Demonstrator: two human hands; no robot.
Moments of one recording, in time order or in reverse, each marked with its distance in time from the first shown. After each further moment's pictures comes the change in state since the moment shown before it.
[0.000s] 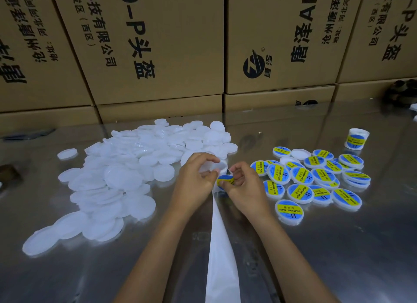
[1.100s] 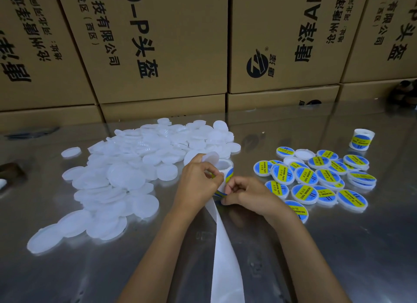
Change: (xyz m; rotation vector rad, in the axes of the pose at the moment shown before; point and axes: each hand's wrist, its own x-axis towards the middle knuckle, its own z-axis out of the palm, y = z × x) left_hand 0.005 -0.005 0.001 0.262 -0.010 -0.114; right_hand -0.004 -0.021 -0.028 0.102 -0.518 0.156
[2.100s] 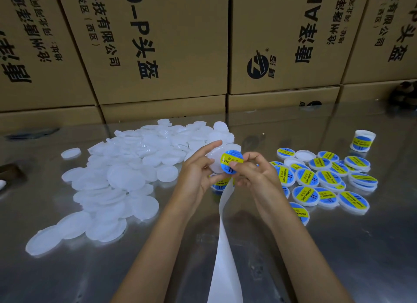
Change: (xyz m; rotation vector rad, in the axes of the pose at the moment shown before) left_hand -0.002 0.034 -0.023 -0.984 -0.199 -0.302; right_hand -0.005 -0.024 0.001 0.663 0.305 -0.196
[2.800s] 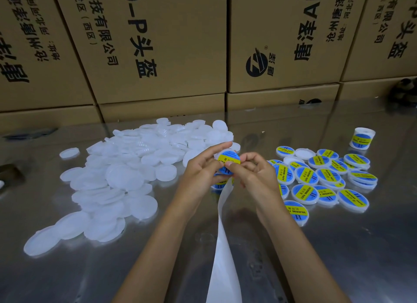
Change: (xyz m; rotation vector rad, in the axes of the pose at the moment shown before) left_hand -0.003 -0.006 0.004 0.246 -0.077 0.116; right_hand 0.000 0.005 0.005 -0.090 0.083 -0.055
